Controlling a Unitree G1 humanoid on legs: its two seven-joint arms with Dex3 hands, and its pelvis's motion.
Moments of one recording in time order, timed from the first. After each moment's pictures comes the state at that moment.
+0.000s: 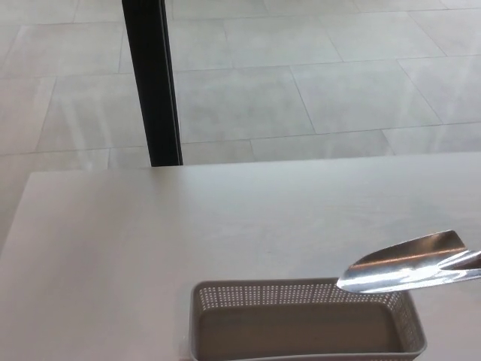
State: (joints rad) left_arm -0.07 0.59 0.40 1.24 -0.11 0.06 -0.10; right_arm -0.28 -1.18 0.21 0.52 -1.07 -0.57 -0.98
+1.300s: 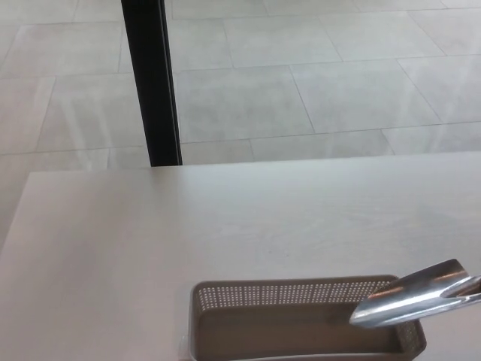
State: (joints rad) left_arm -0.12 0.60 0.37 1.23 -0.13 0.07 -0.10; right_arm -0.33 -1.20 0.36 0.56 -1.19 -0.54 -1.05
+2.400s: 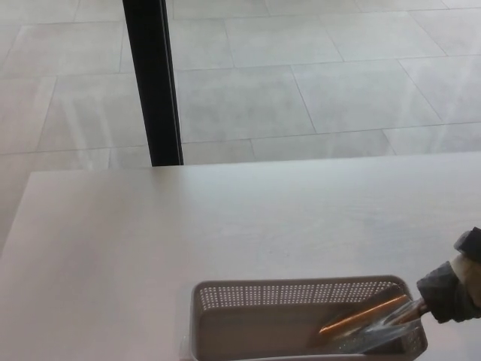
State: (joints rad) left_arm -0.12 0.60 0.37 1.23 -0.13 0.07 -0.10; right_arm -0.24 -1.14 0.35 0.17 -1.25 -0.38 -0.80
